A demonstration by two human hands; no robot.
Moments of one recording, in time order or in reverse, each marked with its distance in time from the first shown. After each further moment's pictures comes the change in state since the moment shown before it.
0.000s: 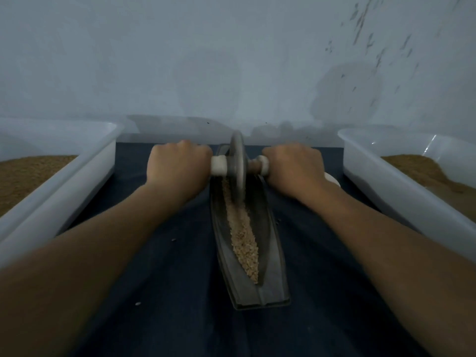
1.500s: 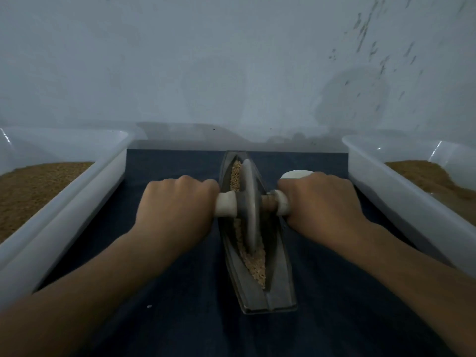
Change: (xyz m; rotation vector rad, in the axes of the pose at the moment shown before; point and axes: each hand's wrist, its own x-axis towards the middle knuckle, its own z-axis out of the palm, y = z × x) left_hand -0.061 -0.004 -0.020 -0.069 0.173 0.117; right_hand -0.066 0.001 -0.018 -0.146 0.152 -0.123
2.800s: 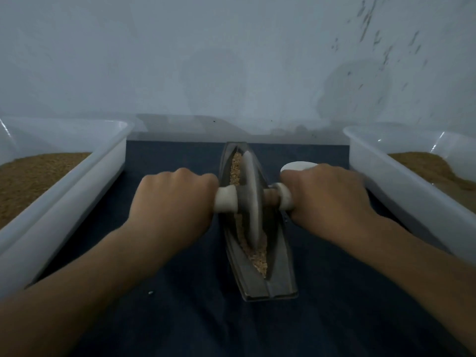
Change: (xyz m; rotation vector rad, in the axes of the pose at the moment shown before) left_hand -0.010 0.003 -0.016 -0.008 -0.071 -0.013; right_hand -0.008 -0.006 -0.014 -0.044 0.066 -0.008
